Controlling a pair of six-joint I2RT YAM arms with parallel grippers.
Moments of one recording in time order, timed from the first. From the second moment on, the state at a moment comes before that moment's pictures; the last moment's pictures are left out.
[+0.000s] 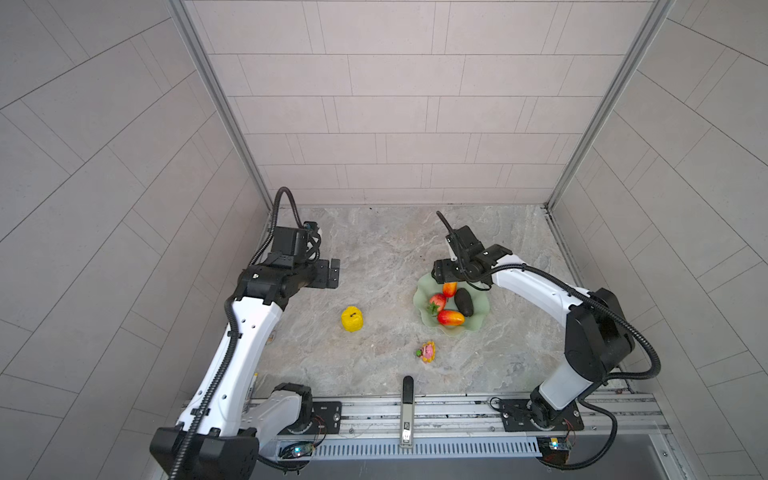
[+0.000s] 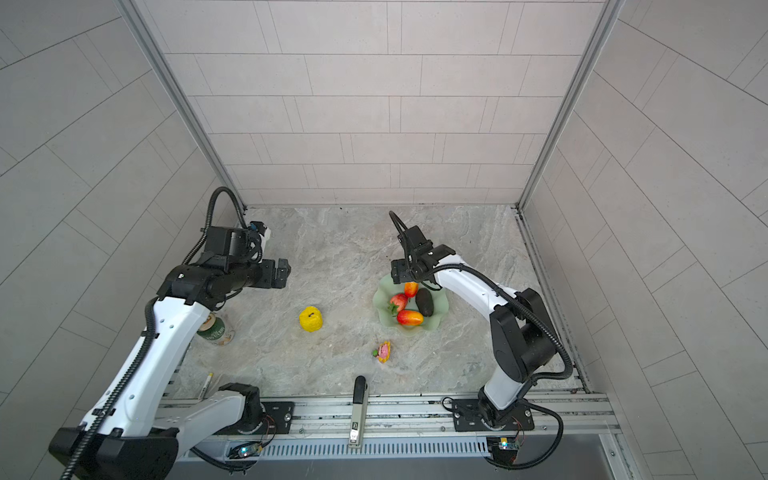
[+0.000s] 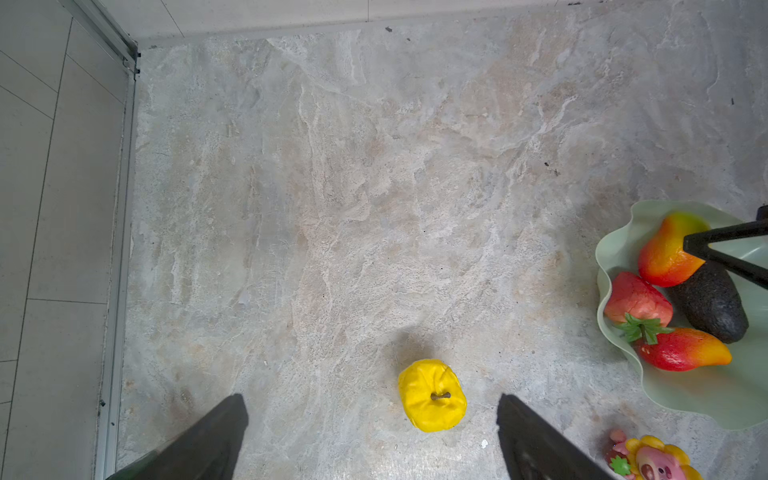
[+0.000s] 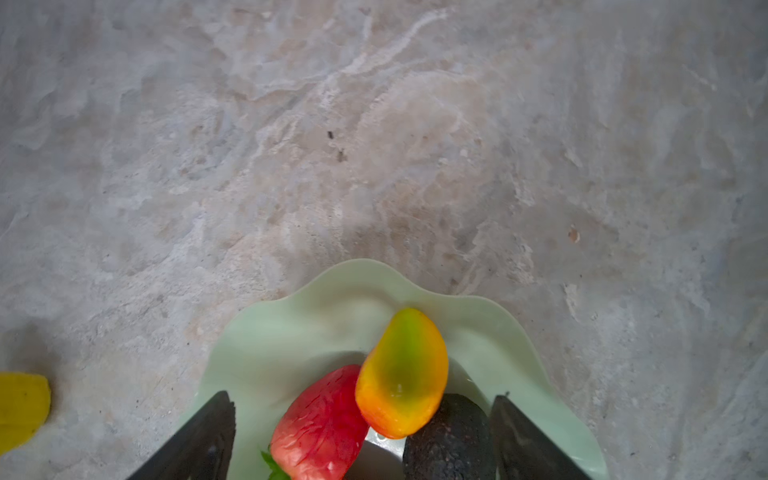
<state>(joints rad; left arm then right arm) -0.15 1.09 1.22 -0.98 0.01 -0.04 0.53 1.64 1.28 -0.63 0.07 0.34</state>
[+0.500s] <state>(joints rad) -0.15 1.09 1.22 -0.98 0.00 -0.04 0.93 1.93 1.48 -0.52 -0.15 0.18</state>
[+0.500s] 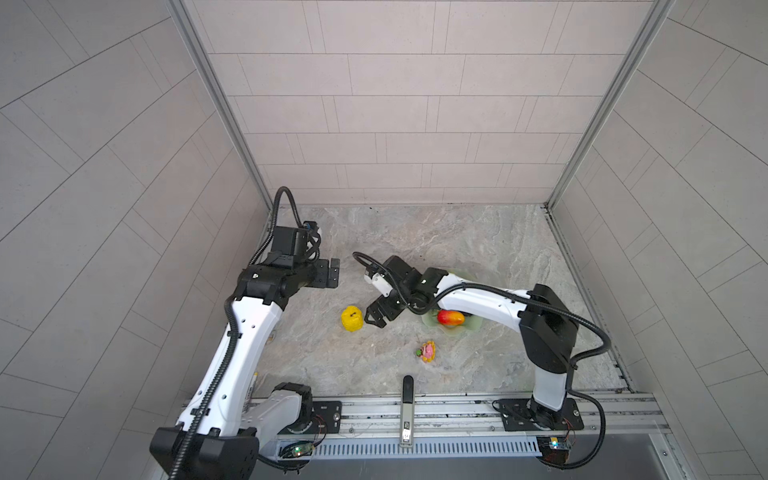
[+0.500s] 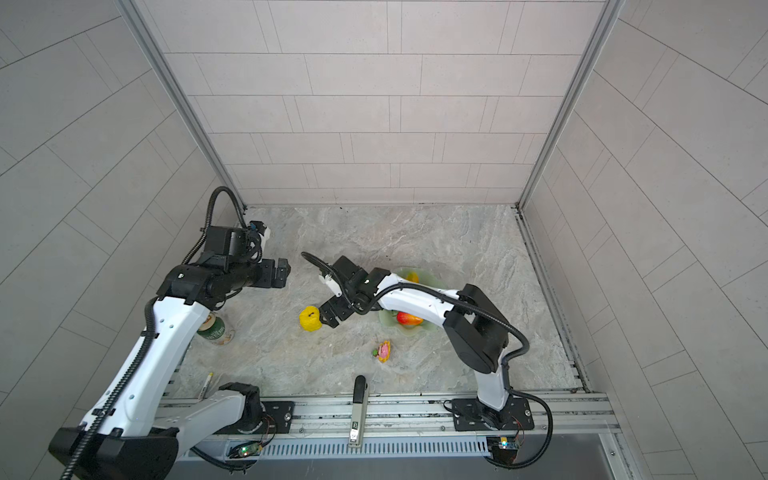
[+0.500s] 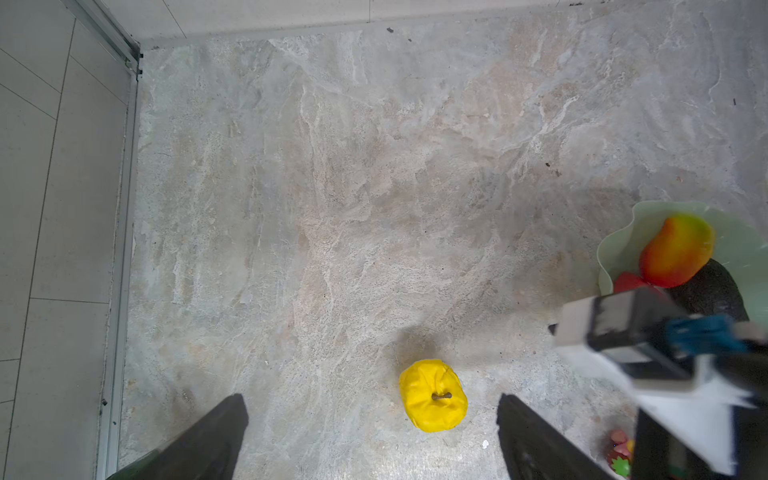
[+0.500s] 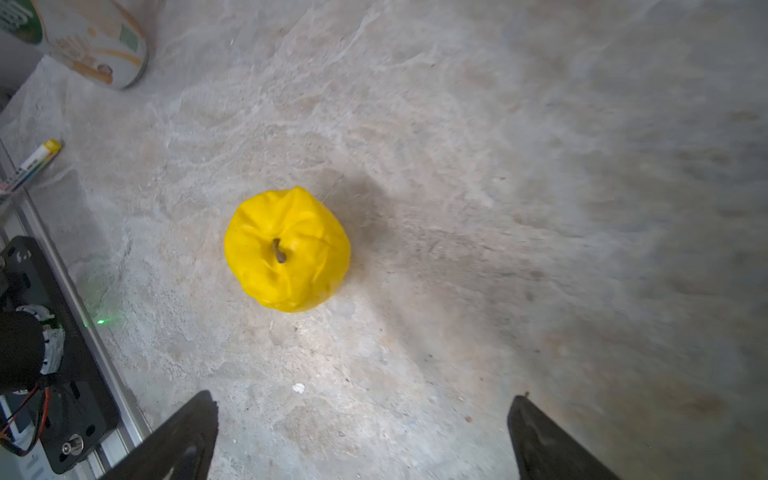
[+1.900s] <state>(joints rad) -0.15 1.08 1.22 -0.98 0.00 -0.04 0.62 1.61 1.33 -0.54 0.04 0.22</state>
